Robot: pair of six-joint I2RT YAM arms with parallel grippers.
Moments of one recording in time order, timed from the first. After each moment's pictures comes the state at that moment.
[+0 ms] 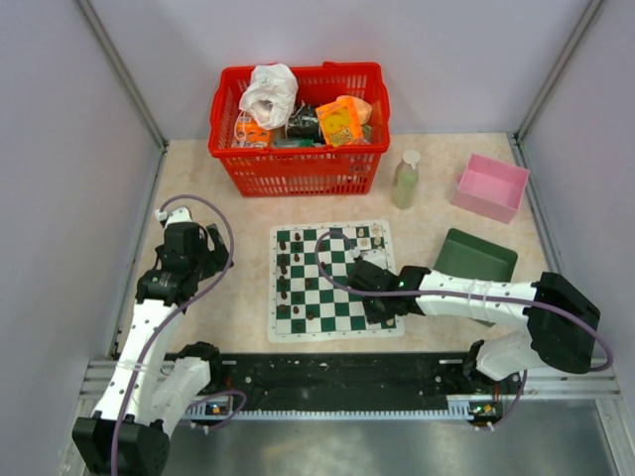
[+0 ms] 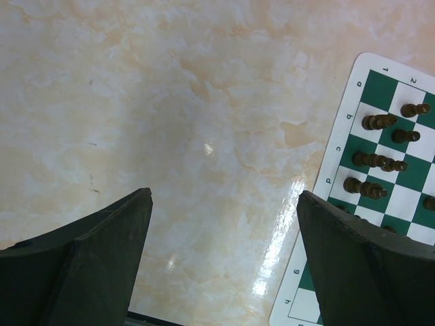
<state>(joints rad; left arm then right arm) -0.09 0.81 0.76 -0.71 -0.22 -0.42 1.08 1.39 0.82 -0.64 0.23 0.74</state>
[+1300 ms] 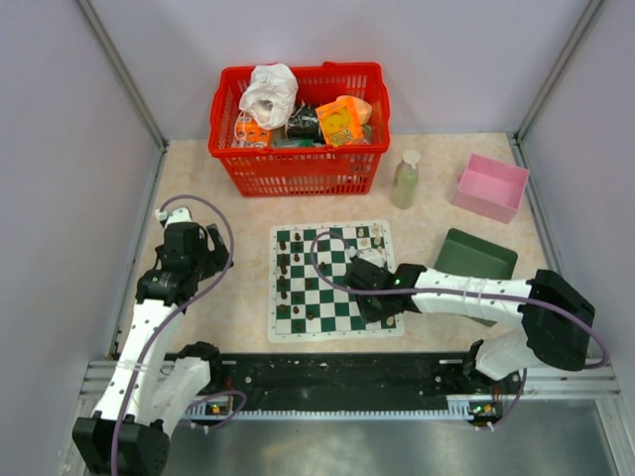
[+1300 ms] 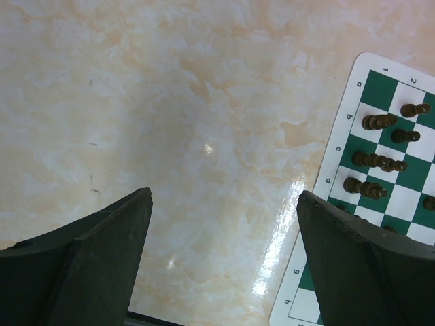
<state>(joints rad) -0.09 0.81 0.76 -0.71 -0.22 -0.42 1.08 1.42 0.83 -0.64 0.22 0.71</state>
